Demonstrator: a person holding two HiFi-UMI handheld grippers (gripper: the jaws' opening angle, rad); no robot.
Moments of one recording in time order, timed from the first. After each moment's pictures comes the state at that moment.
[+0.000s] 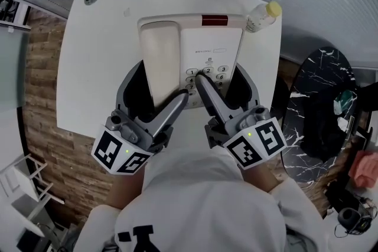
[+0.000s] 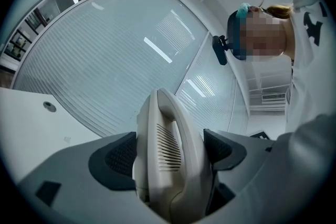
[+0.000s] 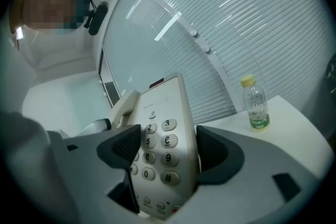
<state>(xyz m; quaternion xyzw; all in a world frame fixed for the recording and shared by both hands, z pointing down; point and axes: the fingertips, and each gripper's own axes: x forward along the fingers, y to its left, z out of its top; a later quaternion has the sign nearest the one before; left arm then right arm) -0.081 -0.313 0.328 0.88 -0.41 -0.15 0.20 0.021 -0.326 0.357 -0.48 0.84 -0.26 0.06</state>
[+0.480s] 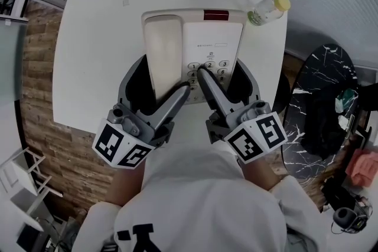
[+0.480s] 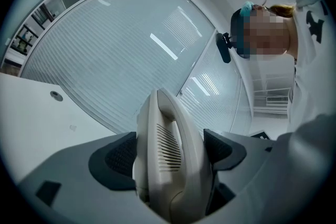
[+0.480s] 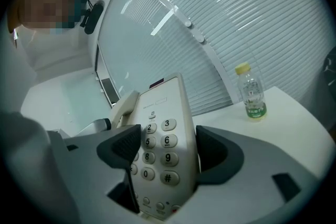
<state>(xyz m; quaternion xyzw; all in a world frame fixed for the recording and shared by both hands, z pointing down) -0.083 -0.314 0.357 0.87 -0.41 -0.14 0.23 0.019 -0.326 0.387 -0.48 0.83 -0.29 0.04</state>
